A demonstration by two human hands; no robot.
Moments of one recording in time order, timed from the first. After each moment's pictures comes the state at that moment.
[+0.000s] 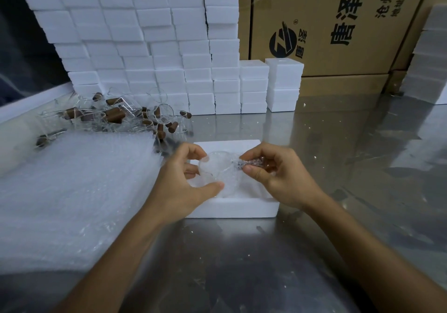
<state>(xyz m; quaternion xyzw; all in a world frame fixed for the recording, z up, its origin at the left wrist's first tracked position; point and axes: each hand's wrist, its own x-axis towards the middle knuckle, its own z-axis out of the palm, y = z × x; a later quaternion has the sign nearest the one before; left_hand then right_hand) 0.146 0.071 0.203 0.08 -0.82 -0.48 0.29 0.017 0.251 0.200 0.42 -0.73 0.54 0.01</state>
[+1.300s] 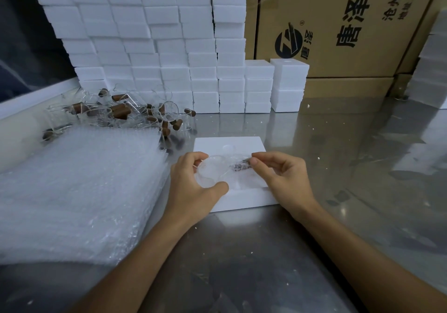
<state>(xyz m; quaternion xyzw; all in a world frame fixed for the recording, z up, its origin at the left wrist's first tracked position) 0.137 0.088 0.179 0.20 -0.81 -0.45 0.32 0.020 0.239 0.174 0.29 -0.67 0.68 0.02</state>
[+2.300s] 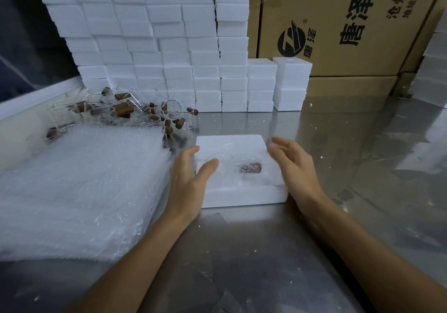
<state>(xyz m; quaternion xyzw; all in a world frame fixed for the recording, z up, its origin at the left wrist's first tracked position) 0.135 0.074 0.175 0.18 -0.75 -0.56 0.30 0.004 0.244 0.178 0.22 -0.71 0.67 -0.02</state>
